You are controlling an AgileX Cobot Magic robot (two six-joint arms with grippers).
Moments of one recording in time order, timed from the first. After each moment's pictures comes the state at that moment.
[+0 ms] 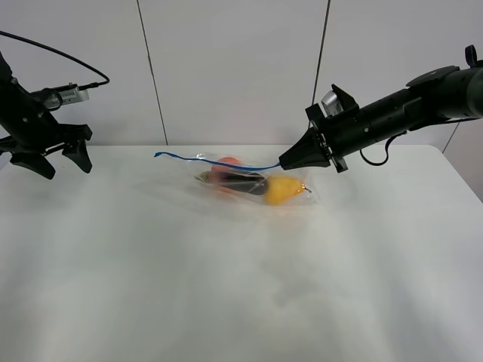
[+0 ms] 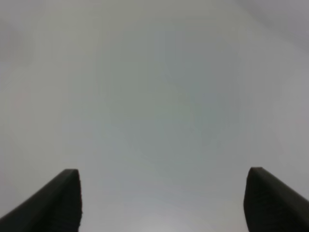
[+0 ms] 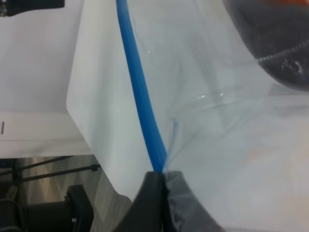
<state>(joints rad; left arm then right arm) 0.14 1.96 -1.58 -0.19 1.09 0.14 0.05 2.00 -1.40 1.11 1.21 -0.70</state>
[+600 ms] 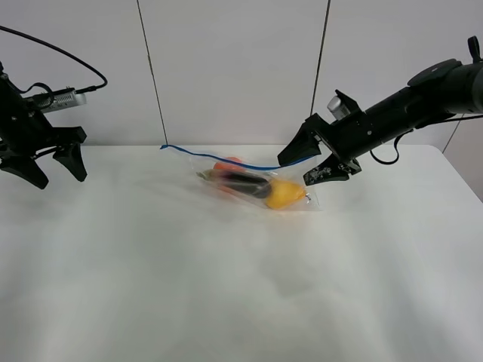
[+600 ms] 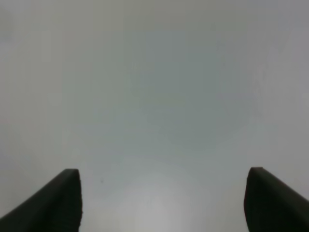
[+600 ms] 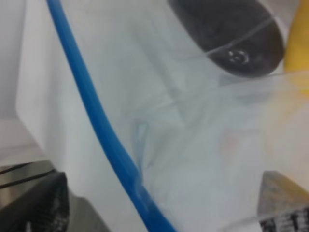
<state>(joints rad) 0.14 1.90 -1.55 -0.19 1.21 0.14 0.05 1.97 -1.40 0.96 1.12 -0.60</state>
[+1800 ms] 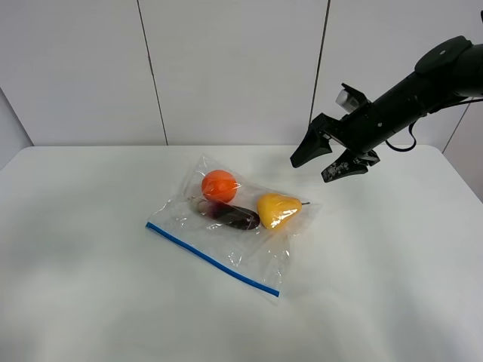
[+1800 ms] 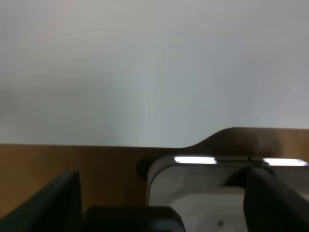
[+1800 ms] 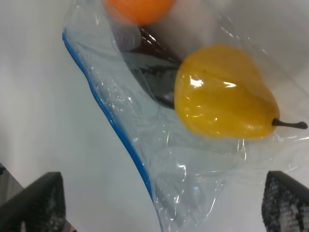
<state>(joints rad) 0.14 0.69 -0.60 -0.12 1.20 0.10 0.05 1.94 -1.46 0.77 1.12 -0.48</state>
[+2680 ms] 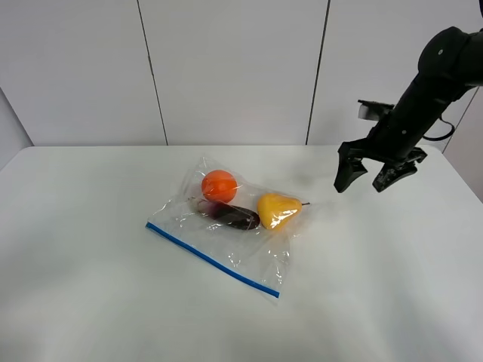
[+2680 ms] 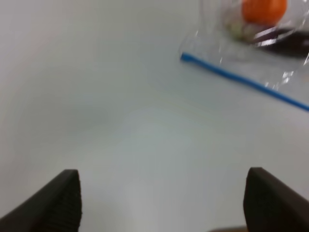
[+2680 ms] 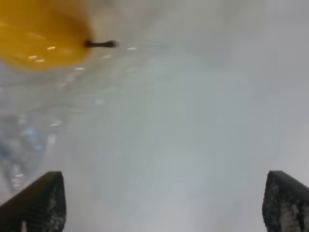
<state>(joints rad) 0.04 0.01 -0.58 -0.12 1.17 0.10 0.05 1.92 -1.49 0.29 1.16 -0.29</state>
